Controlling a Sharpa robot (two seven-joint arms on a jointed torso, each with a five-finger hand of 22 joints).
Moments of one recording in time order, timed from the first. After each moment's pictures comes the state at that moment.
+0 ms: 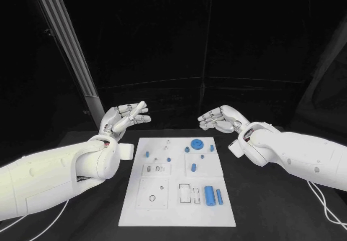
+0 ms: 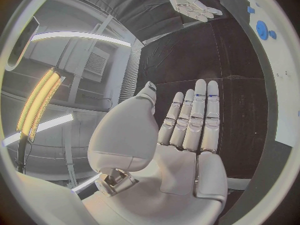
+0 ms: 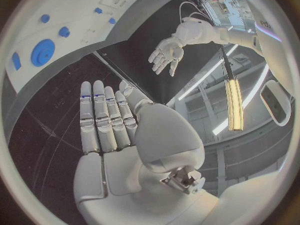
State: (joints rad) left arm 1.25 -0.82 -0.15 1.50 0.12 -0.48 0.67; left_hand 1.28 -0.01 0.03 0.26 0.05 0.90 0.23 0.15 0.08 0.94 0.18 0.16 0.07 1.07 0.13 0.25 0.14 0.17 0.89 0.24 0.33 0.16; right arm 1.22 -0.76 -0.07 1.31 -0.75 -0.37 0.34; right_hand 1.34 0.13 0.14 -0.29 0.16 0.94 0.22 0.11 0.07 1.06 0.16 0.11 0.06 1.12 0.11 0.15 0.06 0.16 0.91 0.21 0.31 0.15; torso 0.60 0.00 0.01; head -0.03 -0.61
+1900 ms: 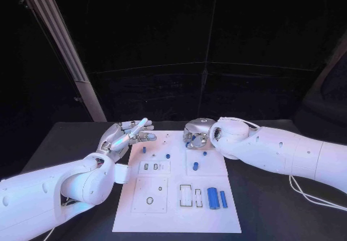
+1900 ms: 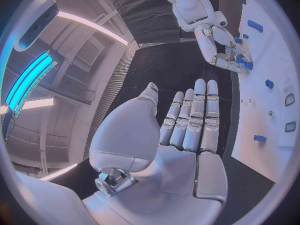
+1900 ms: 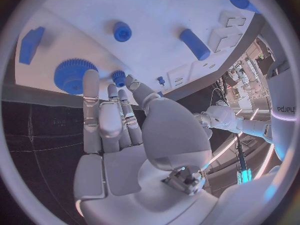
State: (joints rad) left arm 1.25 -0.87 -0.16 1.65 0.10 -0.37 0.61; left_hand 1.29 0.01 0.01 0.25 0.05 0.91 0.23 0.14 0.07 0.96 0.18 0.14 0.07 1.08 0.12 0.23 0.15 0.17 0.91 0.24 0.33 0.15; right arm 1.28 -0.58 -0.07 1.21 -1.64 -0.12 -0.03; right_hand 1.26 0.01 0.30 -0.25 0.13 1.02 0.18 0.07 0.07 1.15 0.11 0.06 0.06 1.47 0.01 1.27 0.96 0.18 1.12 0.11 0.94 0.50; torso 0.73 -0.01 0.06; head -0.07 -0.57
